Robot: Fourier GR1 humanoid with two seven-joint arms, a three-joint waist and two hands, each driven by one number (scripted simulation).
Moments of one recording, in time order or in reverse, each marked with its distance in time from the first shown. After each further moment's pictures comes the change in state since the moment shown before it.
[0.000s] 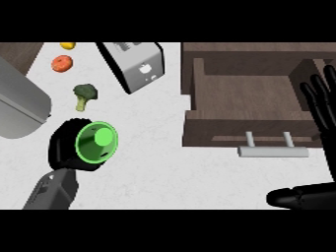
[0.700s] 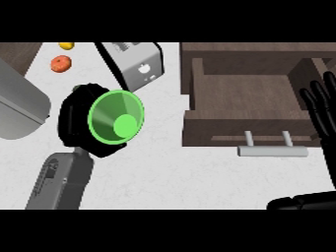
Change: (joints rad) left arm -0.003 -0.102 -0.169 -0.606 0.061 0.124 0.465; right arm 0.038 0.007 0.013 -0.033 -0.001 0.008 0.007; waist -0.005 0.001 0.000
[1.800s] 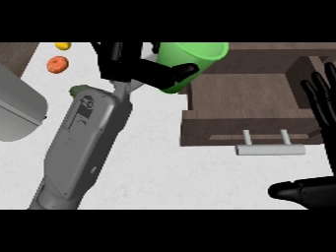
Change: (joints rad) left arm -0.525 -0.018 -0.114 0.086 -0.071 0.351 0.338; right arm -0.054 -0.016 -0.039 0.070 -0.009 0.007 -0.023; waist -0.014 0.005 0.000
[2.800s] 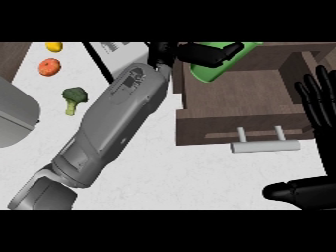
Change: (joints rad) left arm -0.329 -0.001 -0.195 0.560 0.227 0.176 -0.160; right arm 0.010 0.010 0.018 0.026 0.016 0.020 -0.052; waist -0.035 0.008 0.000
